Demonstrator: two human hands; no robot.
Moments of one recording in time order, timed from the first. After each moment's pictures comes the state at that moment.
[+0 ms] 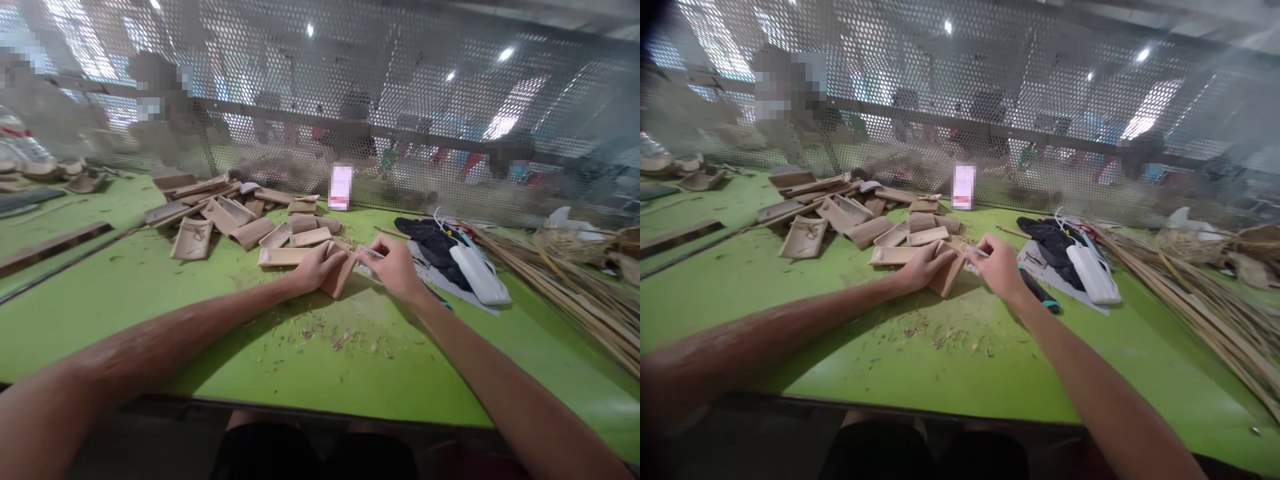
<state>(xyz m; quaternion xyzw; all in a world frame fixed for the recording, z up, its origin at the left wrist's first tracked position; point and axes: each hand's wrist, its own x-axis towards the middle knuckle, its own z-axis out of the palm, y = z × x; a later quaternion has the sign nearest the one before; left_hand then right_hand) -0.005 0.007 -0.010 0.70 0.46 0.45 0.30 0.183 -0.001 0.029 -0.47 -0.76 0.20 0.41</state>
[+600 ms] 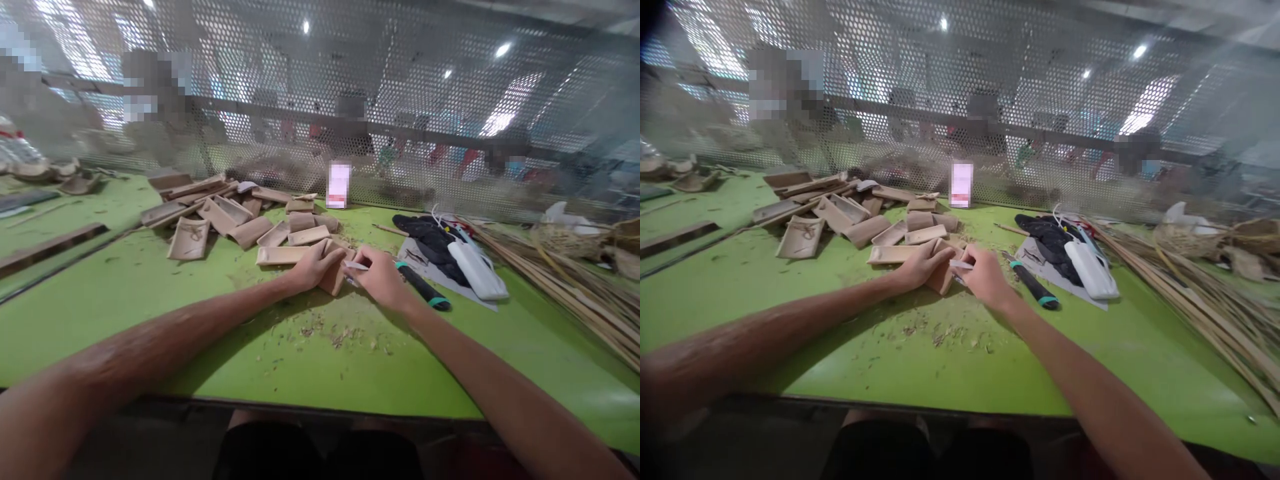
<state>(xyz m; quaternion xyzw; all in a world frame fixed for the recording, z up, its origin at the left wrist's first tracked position) -0.006 0.007 -0.008 0.70 0.47 0.44 0.31 0.179 -0.002 0.030 -0.45 -0.79 0.21 0.37</state>
